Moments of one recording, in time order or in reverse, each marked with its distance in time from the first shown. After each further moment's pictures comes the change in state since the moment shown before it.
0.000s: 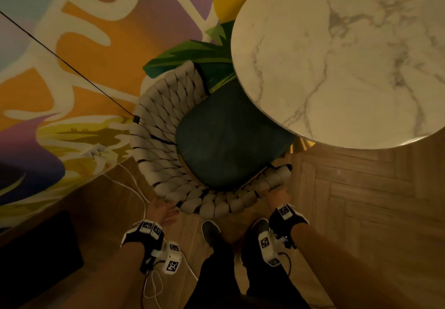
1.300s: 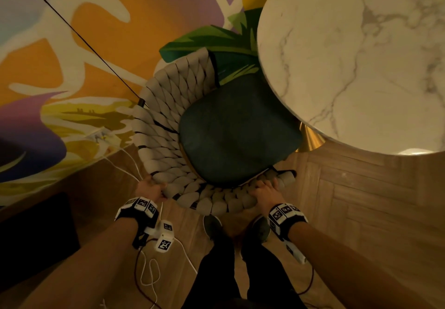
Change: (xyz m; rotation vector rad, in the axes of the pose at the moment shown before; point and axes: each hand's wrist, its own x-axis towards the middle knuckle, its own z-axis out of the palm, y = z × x) left_hand 0.026 0.046 -0.058 0.326 0.154 0.261; right_hand -0.021 -0.035 0.054 -1.095 -0.112 -0.690
